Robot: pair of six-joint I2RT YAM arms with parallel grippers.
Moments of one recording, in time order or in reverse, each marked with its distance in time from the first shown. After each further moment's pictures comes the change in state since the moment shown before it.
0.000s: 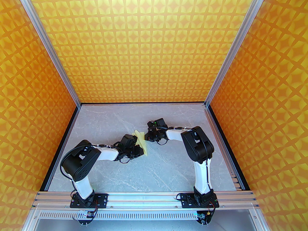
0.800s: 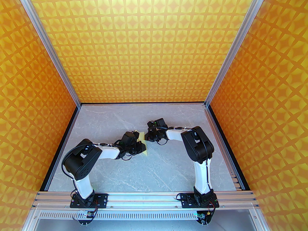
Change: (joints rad) left arm 0.000 0.054 0.050 0.109 0.011 -0.006; right arm 0.000 0.000 0.000 0.000 -0.004 -0.003
